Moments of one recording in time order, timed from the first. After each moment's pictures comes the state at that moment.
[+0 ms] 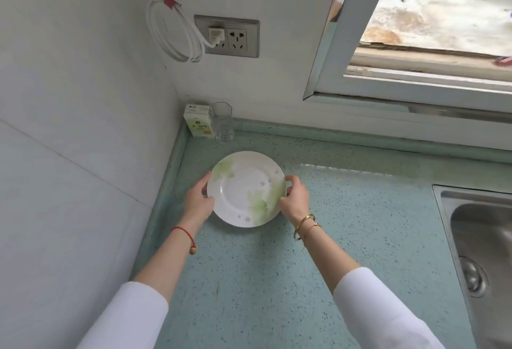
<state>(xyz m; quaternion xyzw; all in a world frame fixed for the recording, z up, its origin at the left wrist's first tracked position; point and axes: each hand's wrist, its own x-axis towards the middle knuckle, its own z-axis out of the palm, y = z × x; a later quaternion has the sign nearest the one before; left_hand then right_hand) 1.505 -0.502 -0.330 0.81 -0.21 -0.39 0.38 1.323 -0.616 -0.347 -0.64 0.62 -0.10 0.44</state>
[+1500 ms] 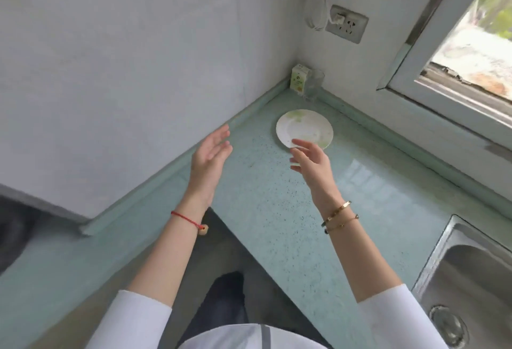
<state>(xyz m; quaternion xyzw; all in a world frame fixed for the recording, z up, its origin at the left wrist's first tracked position) 1.253 -0.266 -0.166 0.72 -0.07 -0.12 0.68 1.166 -0.458 -0.165 -0.67 0.30 -0.10 0.67</state>
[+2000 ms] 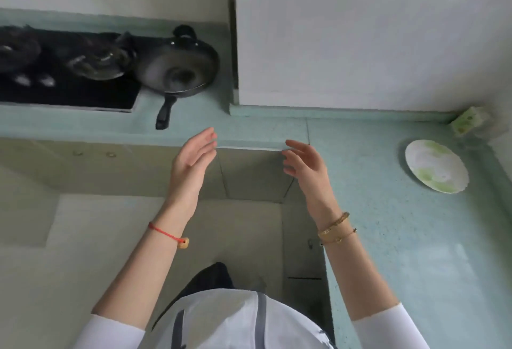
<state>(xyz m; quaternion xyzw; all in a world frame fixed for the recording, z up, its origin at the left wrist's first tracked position) 0.976 -0.050 -0.157 0.66 0.21 0.16 0.70 1.057 -0.254 -0.148 -0.72 0.01 0.17 0.67</state>
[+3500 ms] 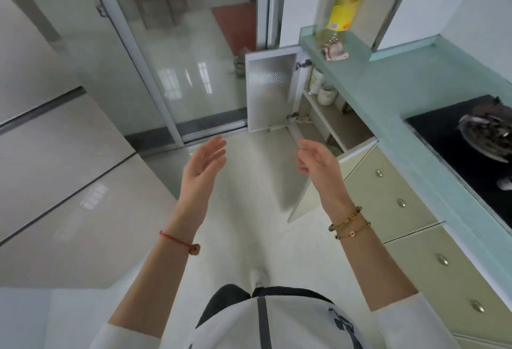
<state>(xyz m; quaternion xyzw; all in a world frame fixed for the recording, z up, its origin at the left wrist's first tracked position) 0.323 0.638 -0.154 0.43 0.53 0.54 0.50 0.552 0.667 -0.161 -0.61 -0.42 0.49 0.46</state>
